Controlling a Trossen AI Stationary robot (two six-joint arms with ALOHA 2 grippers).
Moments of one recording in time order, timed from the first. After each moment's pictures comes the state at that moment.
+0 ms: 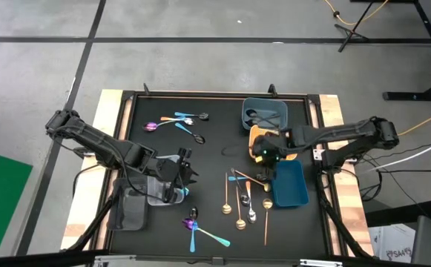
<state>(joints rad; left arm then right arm) -0.36 1.34 1.05 -0.45 -0.28 0.13 0.06 1.37 1.06 -0.89 -0.01 0.23</state>
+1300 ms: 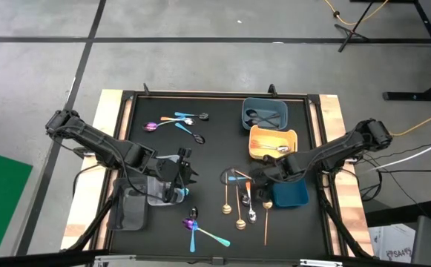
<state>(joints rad) -0.36 1.34 1.05 -0.45 -0.28 0.10 0.32 1.48 0.89 -0.58 0.08 0.60</state>
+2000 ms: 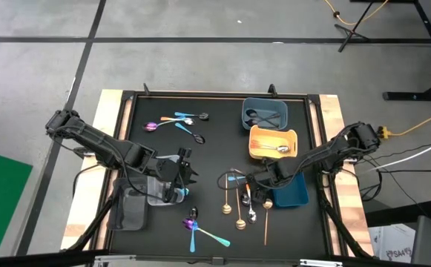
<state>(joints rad) -0.36 1.34 1.05 -0.45 -0.28 0.10 0.32 1.62 0.89 -0.58 0.12 0.59</state>
